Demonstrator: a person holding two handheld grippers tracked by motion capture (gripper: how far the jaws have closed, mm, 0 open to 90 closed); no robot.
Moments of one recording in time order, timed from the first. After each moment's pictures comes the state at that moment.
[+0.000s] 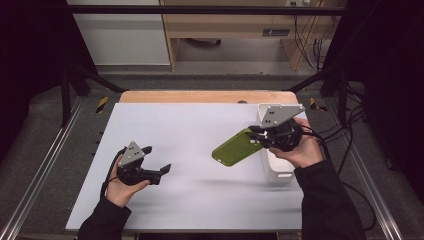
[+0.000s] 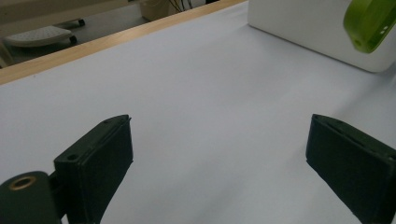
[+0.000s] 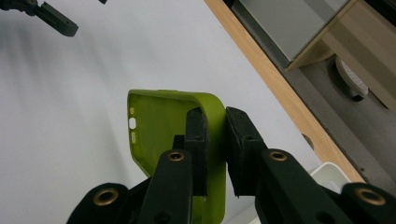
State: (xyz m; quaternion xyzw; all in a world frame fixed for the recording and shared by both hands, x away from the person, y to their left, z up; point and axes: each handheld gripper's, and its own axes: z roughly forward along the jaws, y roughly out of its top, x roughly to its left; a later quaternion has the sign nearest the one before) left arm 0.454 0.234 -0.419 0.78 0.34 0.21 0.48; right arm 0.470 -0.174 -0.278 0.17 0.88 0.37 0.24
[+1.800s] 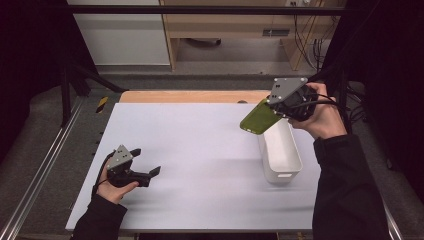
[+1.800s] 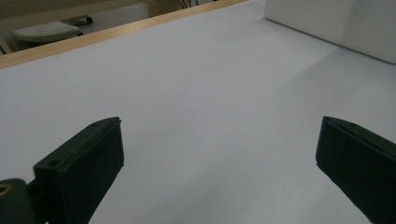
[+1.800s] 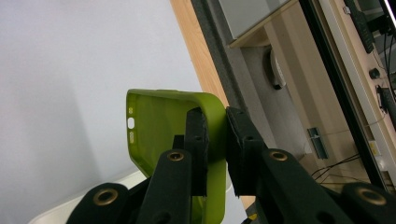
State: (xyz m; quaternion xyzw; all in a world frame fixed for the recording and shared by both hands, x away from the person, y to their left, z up) left arm 0.458 0.265 -0.439 0.77 0.35 0.21 0.49; right arm 0.501 -0.191 -0.218 0.10 0.90 0.23 0.36
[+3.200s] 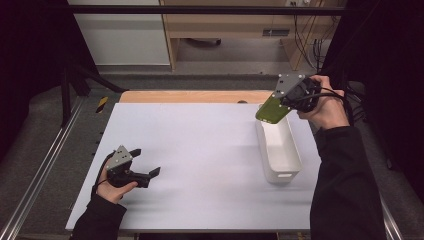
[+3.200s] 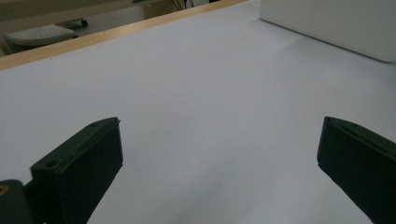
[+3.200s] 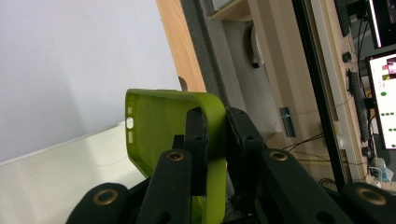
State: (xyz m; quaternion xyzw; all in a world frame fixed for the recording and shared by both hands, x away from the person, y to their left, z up) left arm 0.458 0.267 -0.441 0.78 0.34 0.21 0.49; right arm 0.533 -0.211 -0.228 0.10 0.90 0.16 0.40
